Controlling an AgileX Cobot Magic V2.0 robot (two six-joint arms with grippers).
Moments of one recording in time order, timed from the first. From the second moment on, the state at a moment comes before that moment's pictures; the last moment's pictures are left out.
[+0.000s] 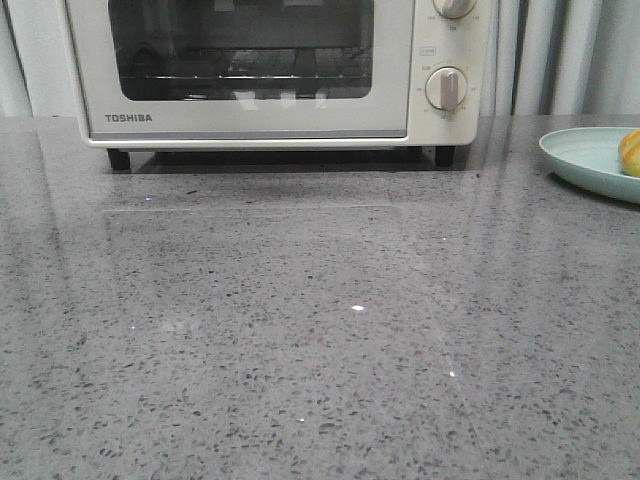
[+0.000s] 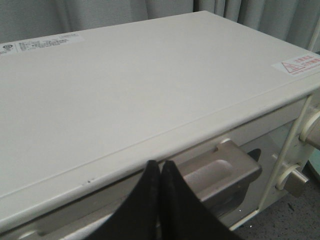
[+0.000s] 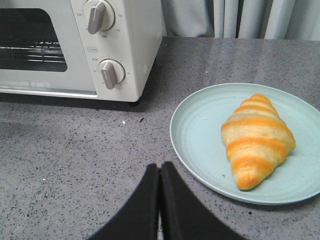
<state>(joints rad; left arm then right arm) -0.49 1.58 -1.29 -0.74 0.09 0.72 0.15 0.65 -0.50 -0.07 0.23 0.11</state>
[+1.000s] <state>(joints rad) -0.50 1.32 -0.91 -0.75 0.27 0.71 0.15 0.65 -0.50 -0.07 0.23 0.11</state>
